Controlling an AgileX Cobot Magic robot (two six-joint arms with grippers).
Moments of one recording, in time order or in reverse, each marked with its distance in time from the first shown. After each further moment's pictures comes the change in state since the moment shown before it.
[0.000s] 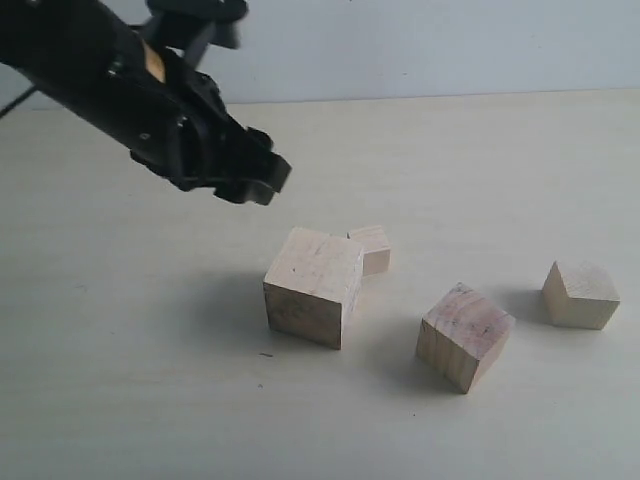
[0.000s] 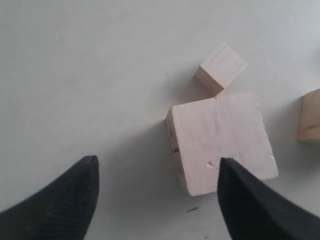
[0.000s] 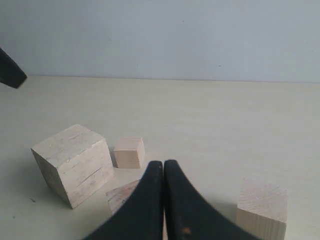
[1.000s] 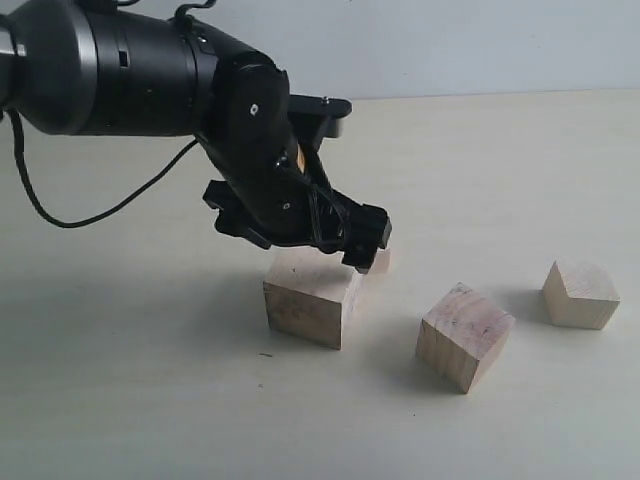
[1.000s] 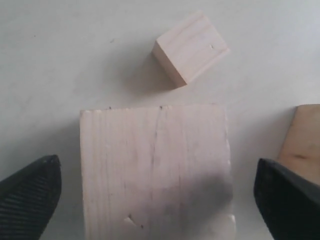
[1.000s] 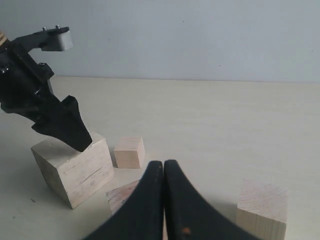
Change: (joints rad) left arm -0.129 0.311 -0.157 0.021 0.015 -0.305; right arm 0.000 0.000 0.000 0.000 0.000 0.000
